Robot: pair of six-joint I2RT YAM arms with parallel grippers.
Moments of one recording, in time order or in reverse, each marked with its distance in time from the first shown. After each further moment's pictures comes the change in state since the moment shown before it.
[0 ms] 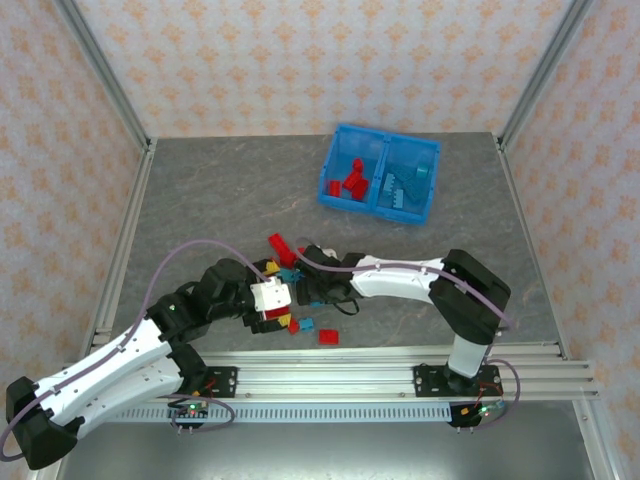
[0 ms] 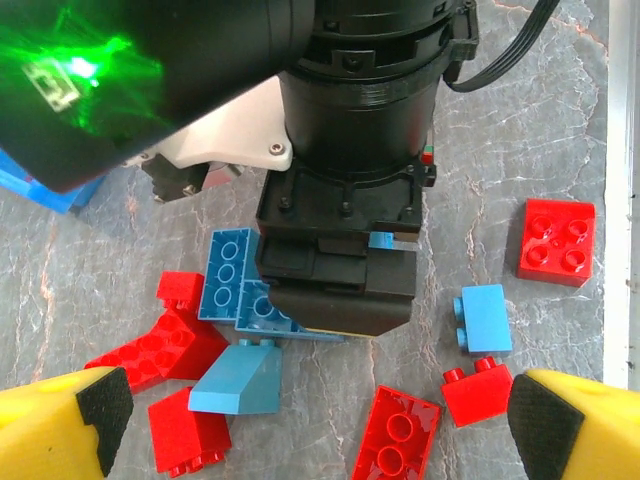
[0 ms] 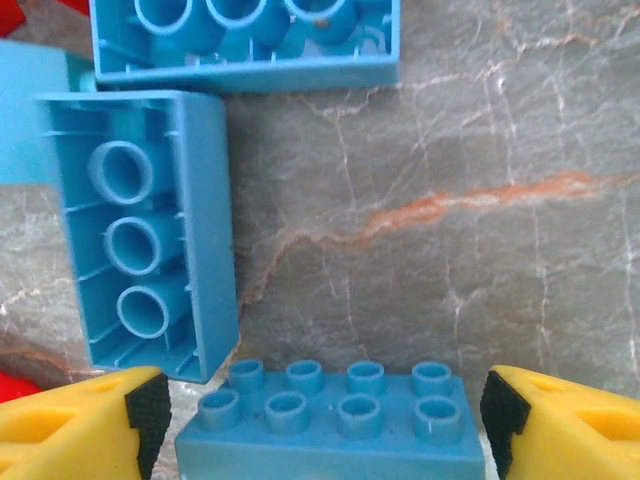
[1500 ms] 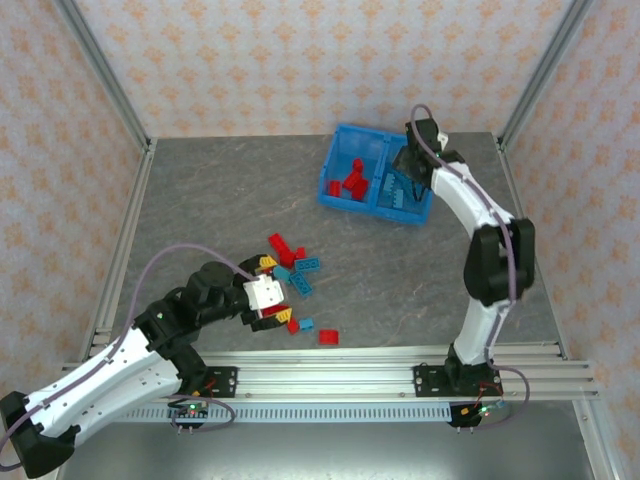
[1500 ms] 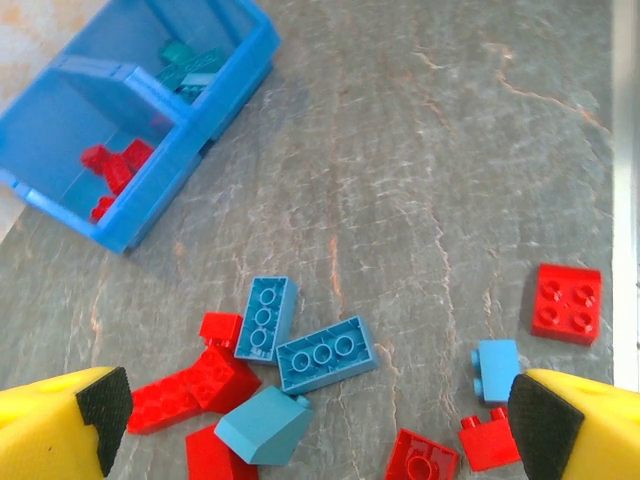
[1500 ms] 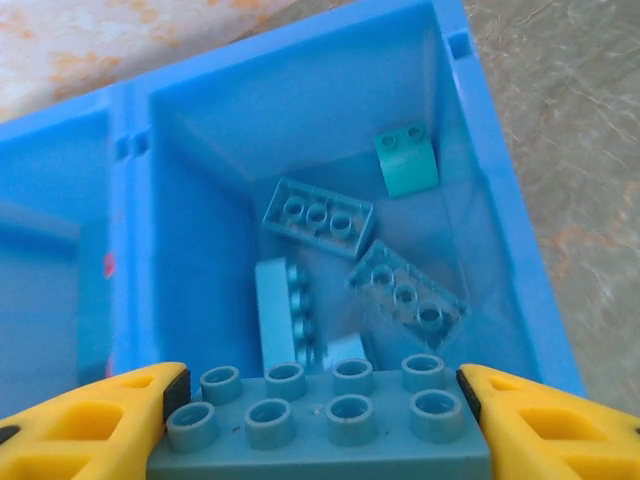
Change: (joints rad) left arm 0.004 -0.098 -0.007 0.056 -0.014 -0.077; right arm -0.821 0.164 0.589 -0.083 0.100 -0.211
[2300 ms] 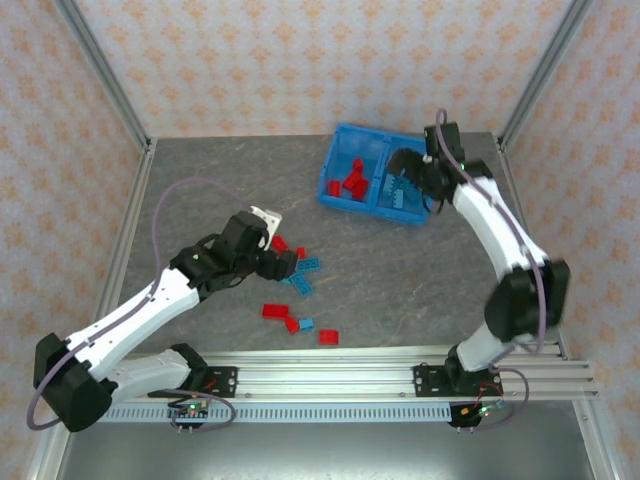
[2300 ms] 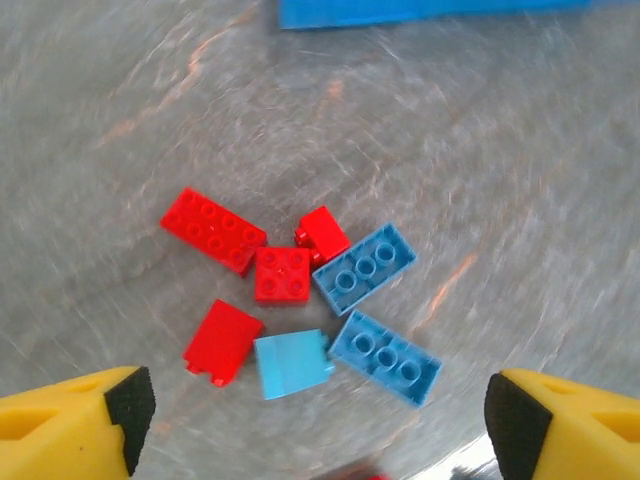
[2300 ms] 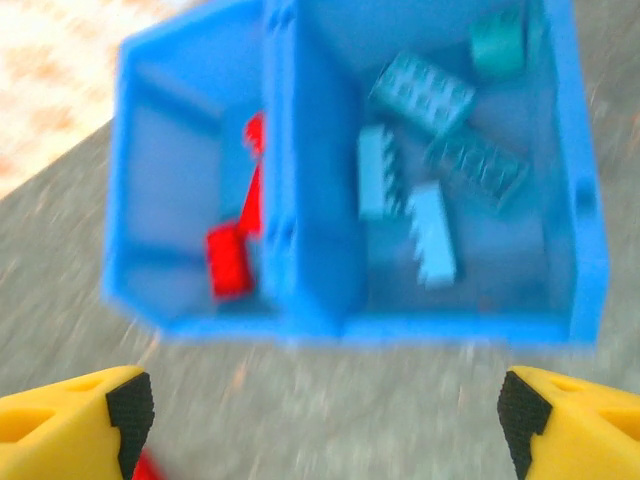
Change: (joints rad) left arm 0.127 0.496 0.372 -0.192 -0.232 -0.865; right arm 0.053 -0.462 -0.283 -0.100 -0.267 0.014
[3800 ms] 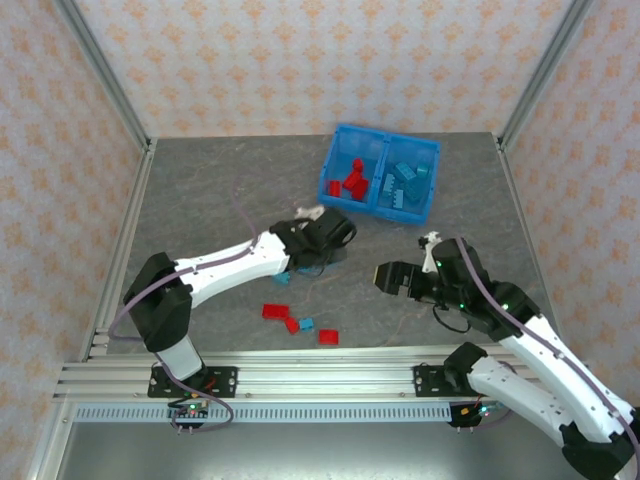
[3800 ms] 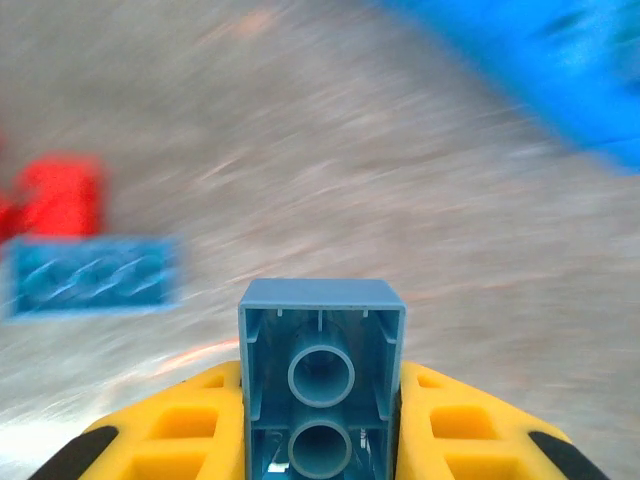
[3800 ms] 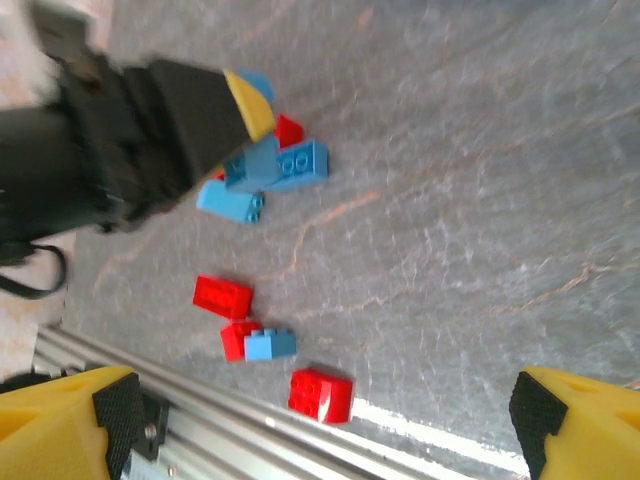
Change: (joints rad) left arm -0.245 0.582 0.488 -0.018 -0.136 -0.727; right arm 0.385 -0.810 -0.558 -0.155 -0.048 0.120
